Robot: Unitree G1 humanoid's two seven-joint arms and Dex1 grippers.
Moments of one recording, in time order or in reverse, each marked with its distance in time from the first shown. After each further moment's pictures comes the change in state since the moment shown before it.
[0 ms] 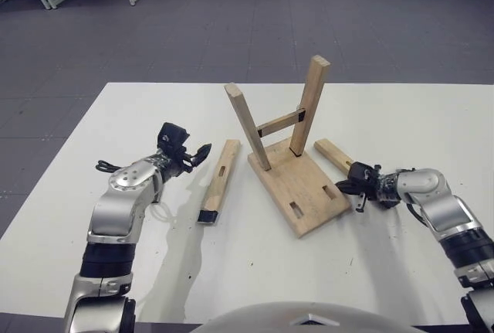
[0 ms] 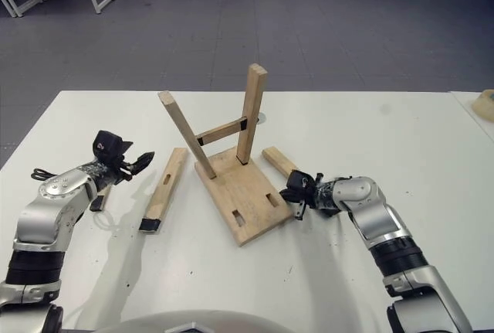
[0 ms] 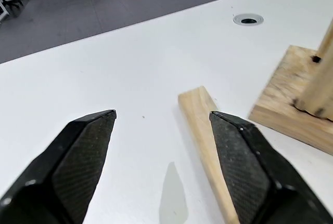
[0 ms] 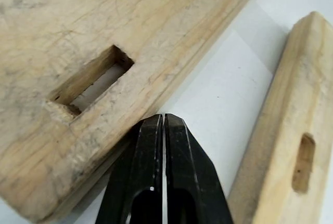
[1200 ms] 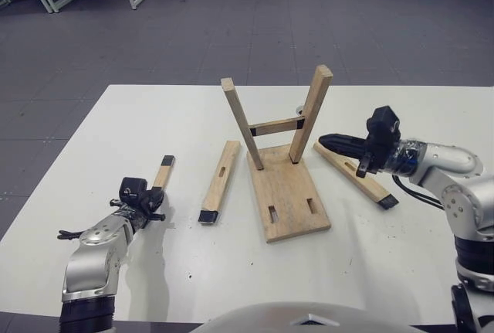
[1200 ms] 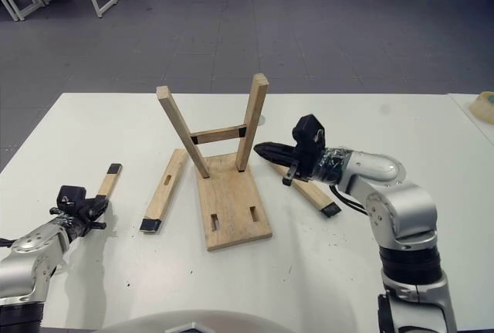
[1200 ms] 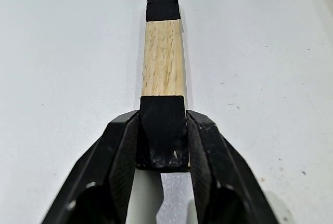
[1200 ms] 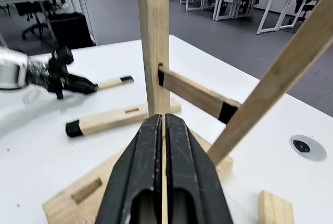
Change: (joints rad) left arm 0.298 -0.061 0.199 0.040 0.054 0.043 0.162; right arm -0.052 0.136 -0.369 -0.545 0.590 0.571 -0.196
